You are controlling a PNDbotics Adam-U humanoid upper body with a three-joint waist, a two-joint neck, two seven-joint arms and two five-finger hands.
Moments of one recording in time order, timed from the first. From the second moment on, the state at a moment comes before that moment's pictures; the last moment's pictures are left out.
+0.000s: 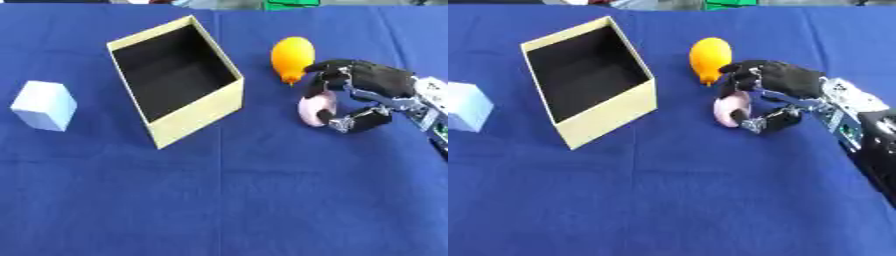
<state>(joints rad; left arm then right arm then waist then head) -0.15 0.16 0.36 -1.98 0.10 -0.39 0.05 -0.96 -0.57 0.53 -0.95 0.81 -0.89 -0.15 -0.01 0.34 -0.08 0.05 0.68</state>
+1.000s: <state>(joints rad) -0.15 0.16 0.36 -1.98 0.11 -0.38 0.04 -0.94 -0.59 0.54 -1.00 0.75 -0.84 -0.23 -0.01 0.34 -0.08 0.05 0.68</state>
